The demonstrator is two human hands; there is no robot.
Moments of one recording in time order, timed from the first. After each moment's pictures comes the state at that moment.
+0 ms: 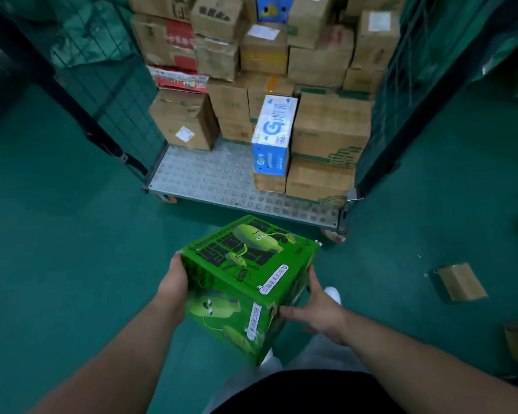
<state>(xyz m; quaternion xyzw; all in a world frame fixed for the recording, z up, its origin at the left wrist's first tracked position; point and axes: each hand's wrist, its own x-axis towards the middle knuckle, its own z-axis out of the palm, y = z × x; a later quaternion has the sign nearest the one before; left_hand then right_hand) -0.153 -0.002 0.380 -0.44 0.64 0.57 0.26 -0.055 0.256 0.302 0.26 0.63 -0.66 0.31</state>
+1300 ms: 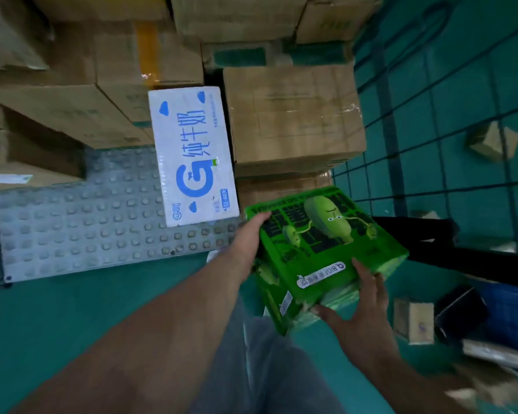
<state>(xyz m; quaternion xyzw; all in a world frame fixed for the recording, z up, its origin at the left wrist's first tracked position) -0.603 0.298 0.131 -0.28 0.57 0.48 0.61 -0.385 0.375 0.224 0.54 0.72 -0.39 0.17</state>
